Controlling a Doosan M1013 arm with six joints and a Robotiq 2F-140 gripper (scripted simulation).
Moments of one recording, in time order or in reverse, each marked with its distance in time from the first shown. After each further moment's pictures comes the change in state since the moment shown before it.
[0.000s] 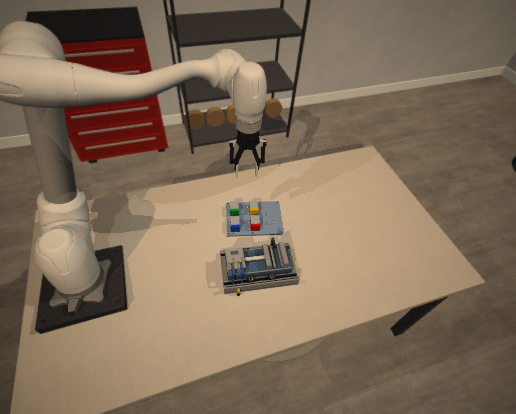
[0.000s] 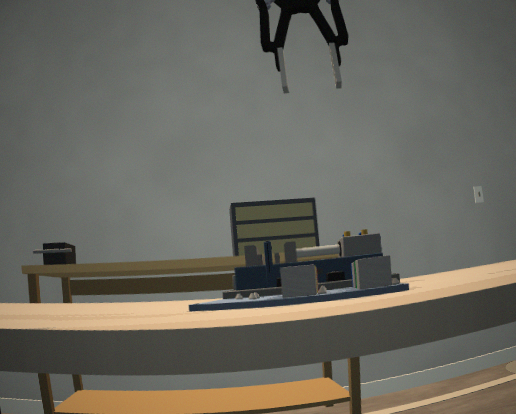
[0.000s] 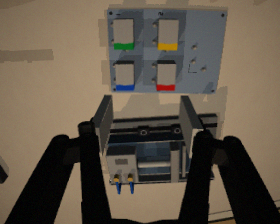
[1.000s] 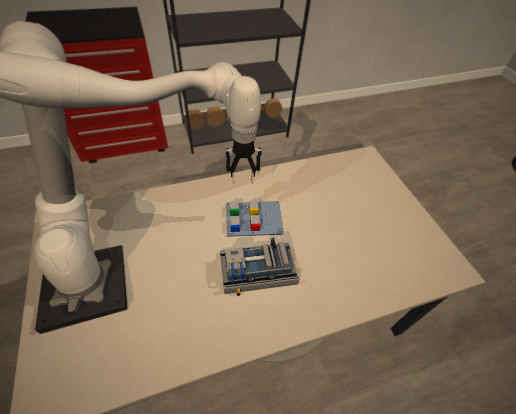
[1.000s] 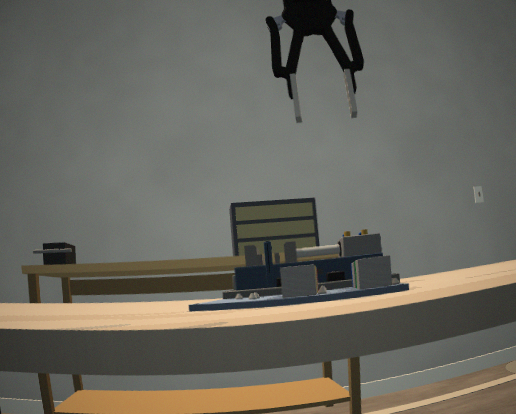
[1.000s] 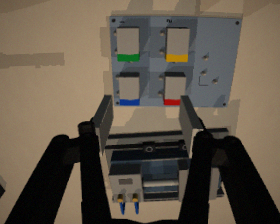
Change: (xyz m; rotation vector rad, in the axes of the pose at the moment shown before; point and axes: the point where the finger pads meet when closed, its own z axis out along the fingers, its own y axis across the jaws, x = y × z) arm 0.013 -0.013 0.052 0.000 -0.001 0.003
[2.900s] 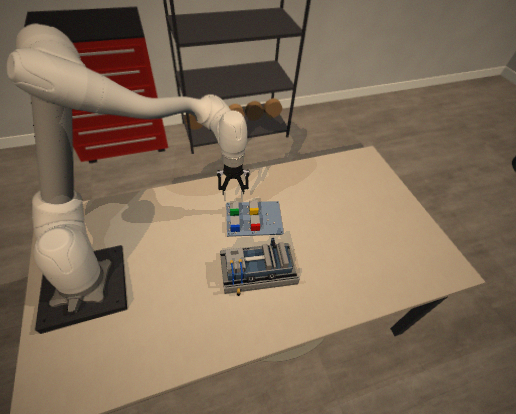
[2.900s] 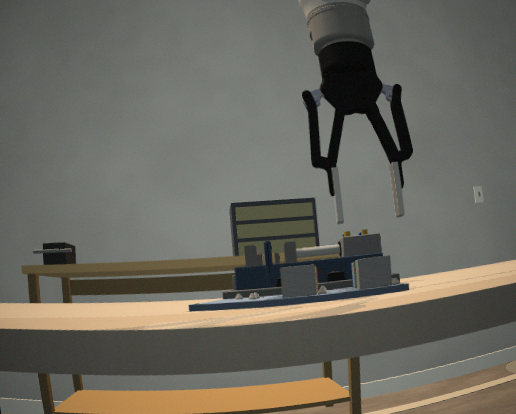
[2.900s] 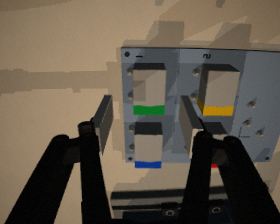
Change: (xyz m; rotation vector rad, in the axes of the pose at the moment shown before) arm 0.036 -0.038 0.148 0.000 0.000 0.000
